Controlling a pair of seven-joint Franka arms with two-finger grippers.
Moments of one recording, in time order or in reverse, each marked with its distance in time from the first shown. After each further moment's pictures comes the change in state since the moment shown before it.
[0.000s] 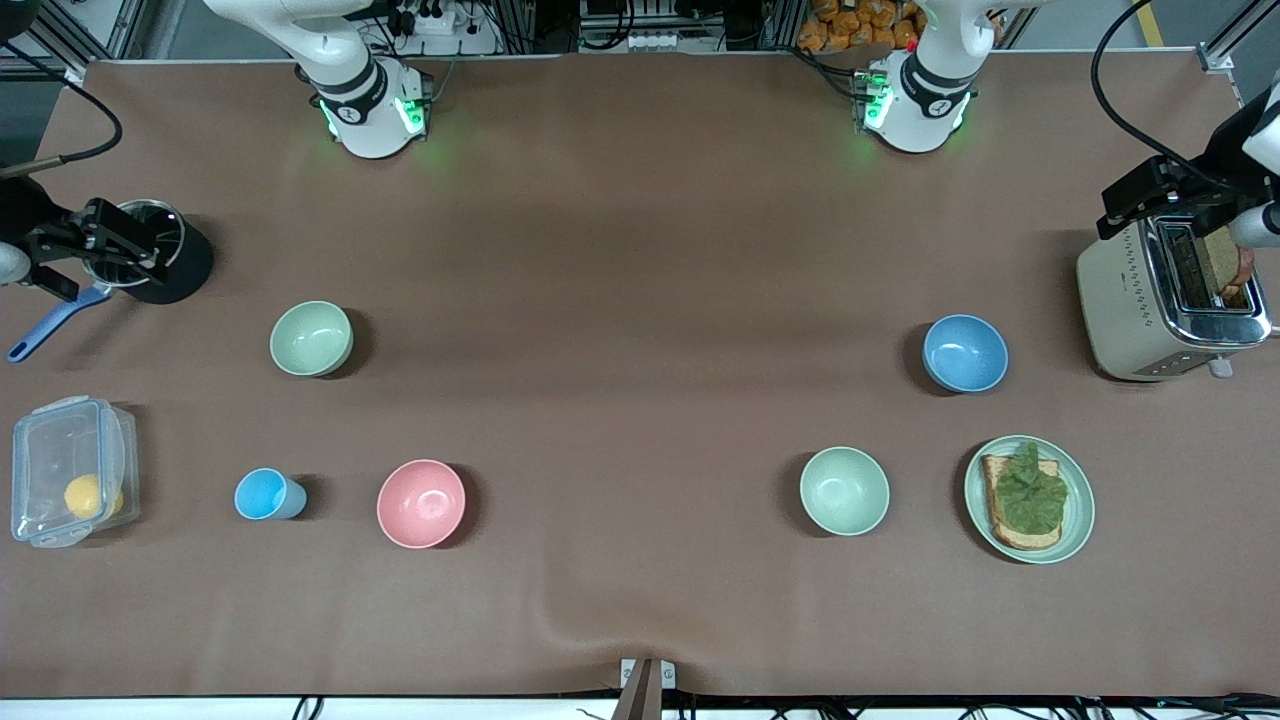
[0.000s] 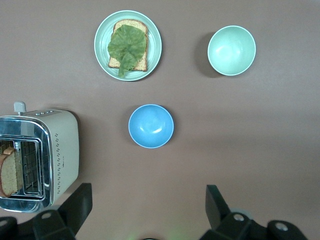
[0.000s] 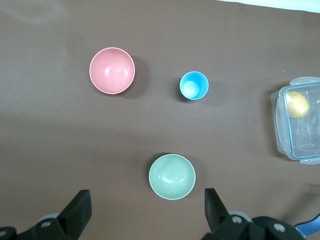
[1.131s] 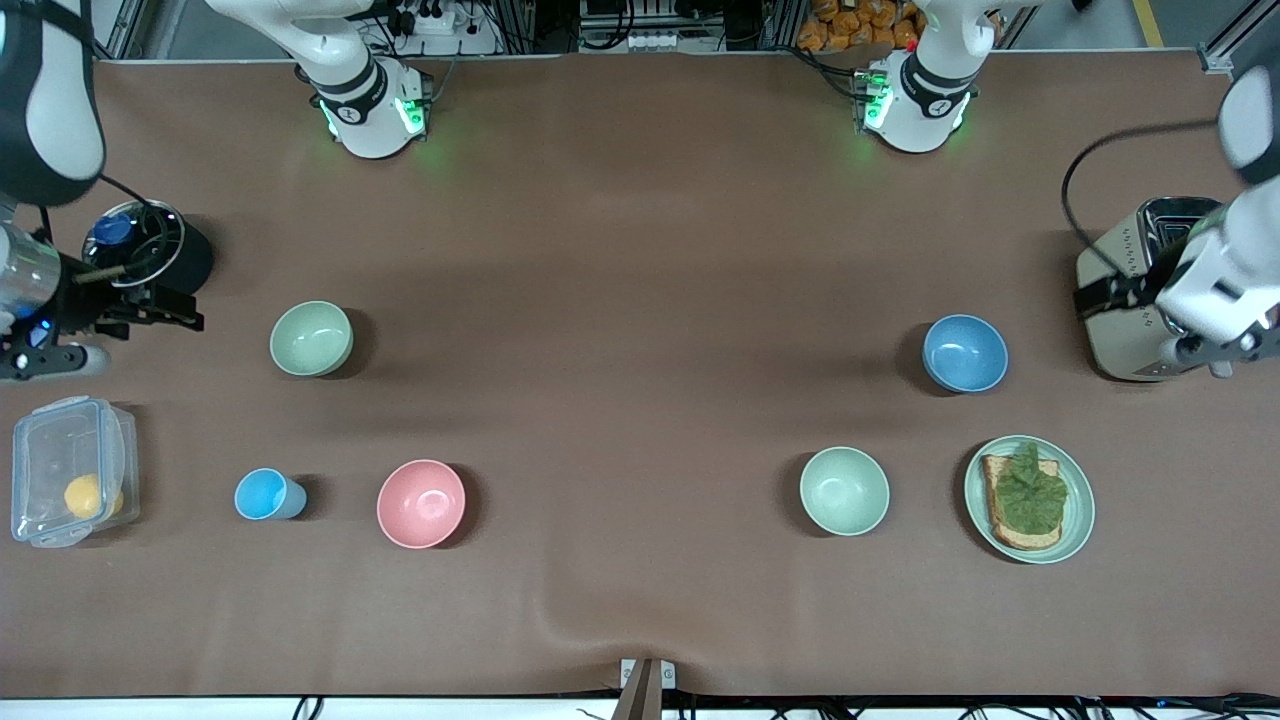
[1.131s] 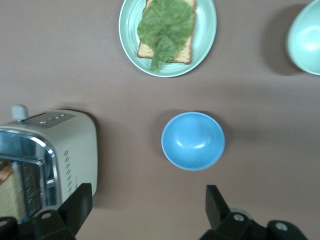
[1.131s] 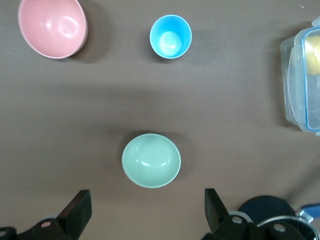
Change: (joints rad) left arm 0.074 0.136 0.006 -0.282 0.129 0.317 0.004; right arm -0.075 0.156 -0.013 -0.131 -0.034 0.086 -0.042
